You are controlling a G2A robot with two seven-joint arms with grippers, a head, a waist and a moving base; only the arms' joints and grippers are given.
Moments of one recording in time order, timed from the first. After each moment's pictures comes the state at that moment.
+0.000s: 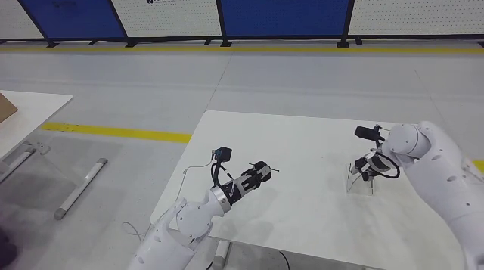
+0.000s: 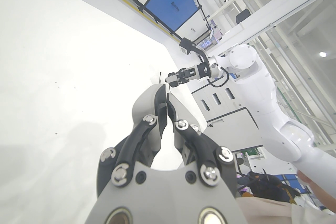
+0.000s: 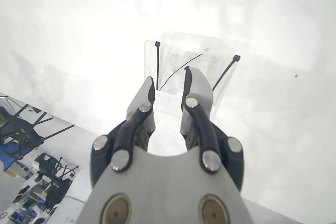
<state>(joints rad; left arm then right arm) 1.57 -1.16 -1.25 -1.78 0.23 -0.17 -0.33 -0.49 -1.20 0.69 -0.77 -0.43 0.12 1.31</state>
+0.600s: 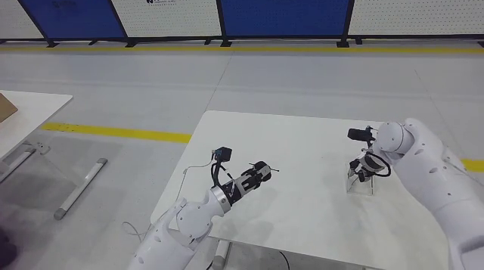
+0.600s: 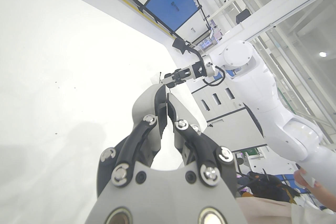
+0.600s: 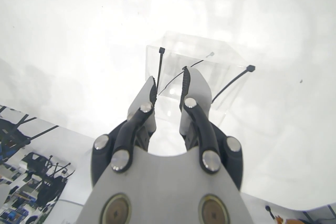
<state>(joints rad) 1.57 -1.16 -1.25 -1.78 0.23 -0.17 -0.33 -0.43 -1.29 0.61 -0.62 -0.45 0.09 1.31</state>
